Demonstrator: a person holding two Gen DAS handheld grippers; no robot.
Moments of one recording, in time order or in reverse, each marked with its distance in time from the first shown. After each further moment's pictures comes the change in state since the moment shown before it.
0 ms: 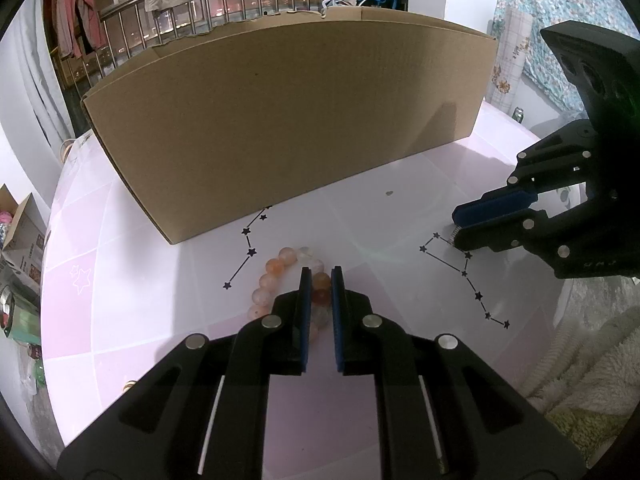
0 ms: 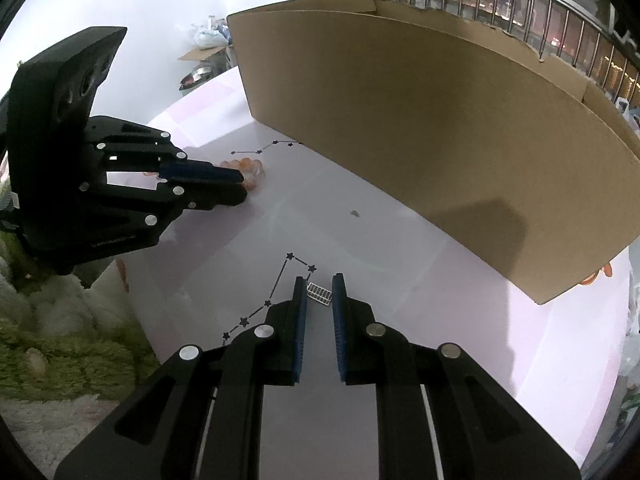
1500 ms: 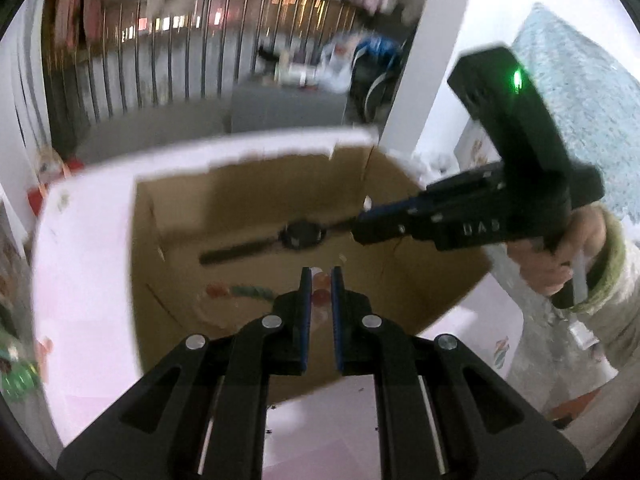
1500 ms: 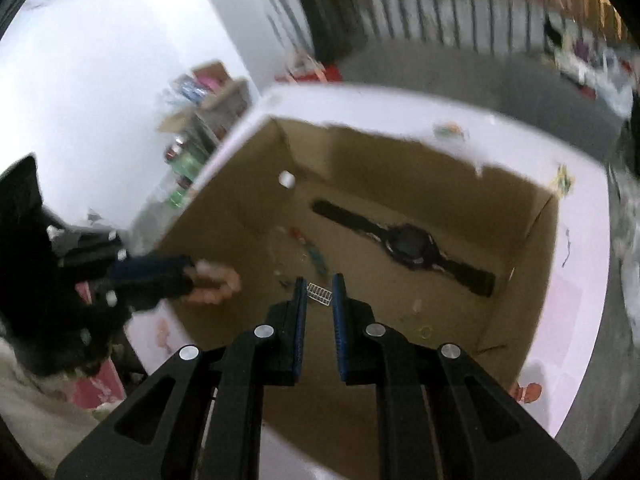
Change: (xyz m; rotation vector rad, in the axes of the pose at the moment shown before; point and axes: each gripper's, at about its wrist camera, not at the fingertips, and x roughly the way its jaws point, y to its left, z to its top) left arm -0.008 0.055 0.167 -0.159 -0.055 -0.199; right arm -0.020 -0.136 0.171 0.282 0.089 0.118
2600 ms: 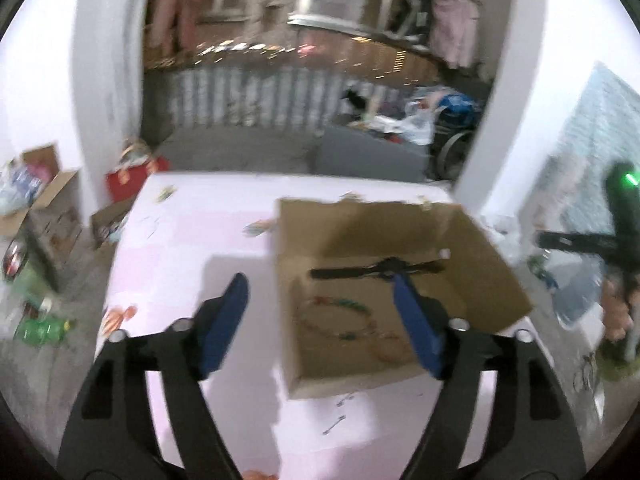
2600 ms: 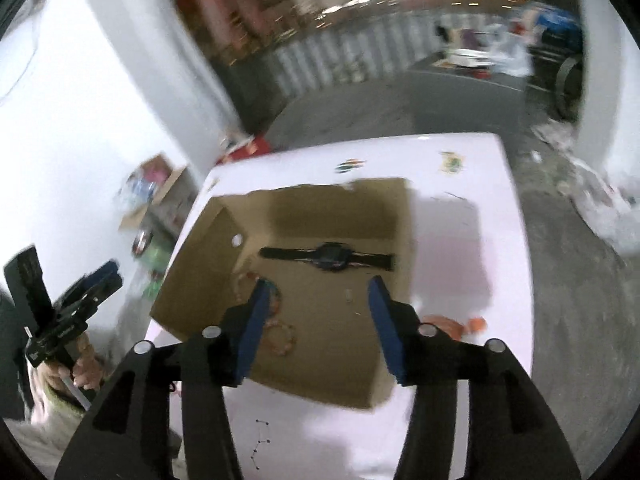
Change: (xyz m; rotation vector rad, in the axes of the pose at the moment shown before) left arm -0.095 0.052 -0.031 -0.195 -0.207 0.284; right arm -0.121 -0.033 -0.093 0.324 -0.357 -0.134
